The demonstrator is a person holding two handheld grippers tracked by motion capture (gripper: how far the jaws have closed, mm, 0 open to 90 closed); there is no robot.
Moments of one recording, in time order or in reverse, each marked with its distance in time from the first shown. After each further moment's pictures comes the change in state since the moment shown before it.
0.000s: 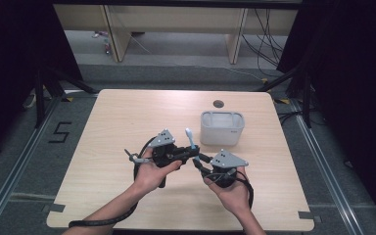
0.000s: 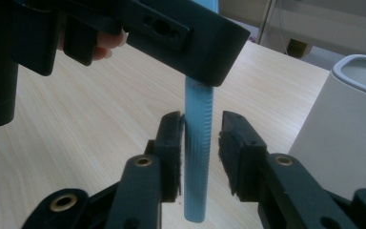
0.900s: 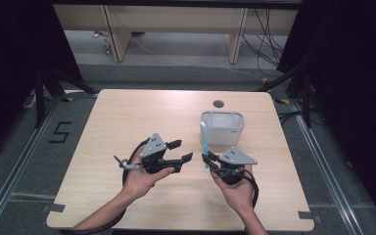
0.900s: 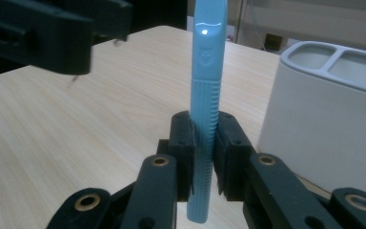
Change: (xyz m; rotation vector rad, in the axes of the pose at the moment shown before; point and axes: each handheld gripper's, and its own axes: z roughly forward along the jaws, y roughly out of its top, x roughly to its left) left arm 0.005 -0.009 -0.028 -0.036 0.129 0.162; right arm -0.015 -0.004 -0.009 -0.013 -0.066 0.116
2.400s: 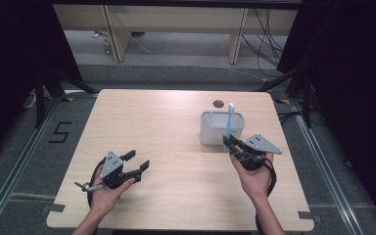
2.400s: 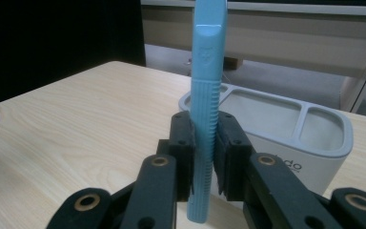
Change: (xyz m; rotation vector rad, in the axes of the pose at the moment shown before) left arm 0.057 -0.091 -0.076 -0.039 0.291 -0.042; right arm -0.051 0.022 -0.025 -0.106 -0.153 0.050
